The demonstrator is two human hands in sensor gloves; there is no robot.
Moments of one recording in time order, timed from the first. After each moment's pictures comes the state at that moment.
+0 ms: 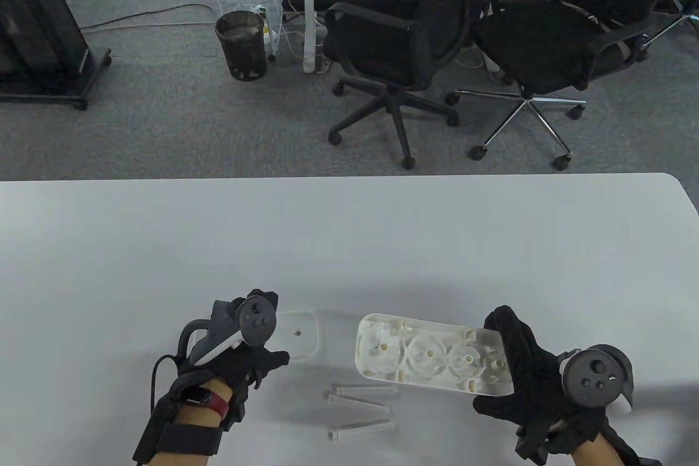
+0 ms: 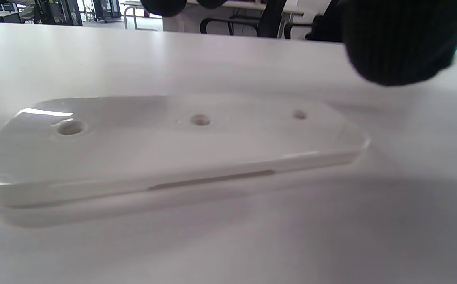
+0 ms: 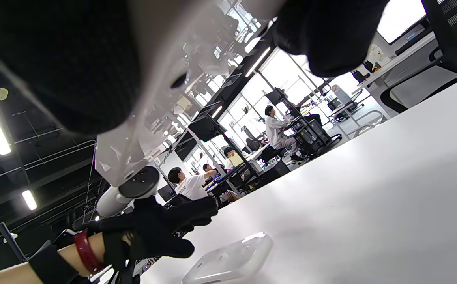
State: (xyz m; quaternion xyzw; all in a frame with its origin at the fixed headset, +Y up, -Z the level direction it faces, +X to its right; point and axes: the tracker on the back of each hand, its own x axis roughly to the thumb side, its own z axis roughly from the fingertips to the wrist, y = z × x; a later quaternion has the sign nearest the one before) left_hand -0.193 -0.701 -0.325 -0.17 -0.06 0.03 0.98; right_hand 0.252 -0.652 -0.252 0.31 -0.04 0.87 0.39
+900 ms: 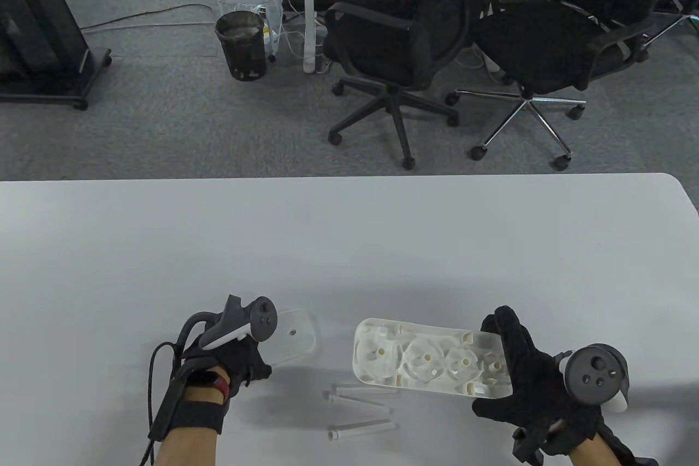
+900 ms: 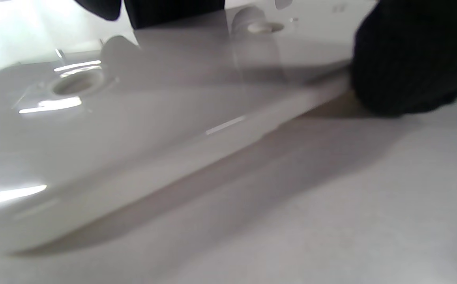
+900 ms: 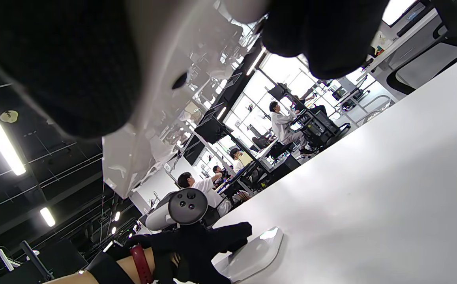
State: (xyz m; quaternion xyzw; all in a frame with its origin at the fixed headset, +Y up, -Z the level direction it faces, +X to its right) left_hand -0.207 -0.743 -0.342 -0.20 -0.07 -0.05 0.98; right_hand 0.251 -0.657 -0.254 0.32 -0.03 0.84 0.43
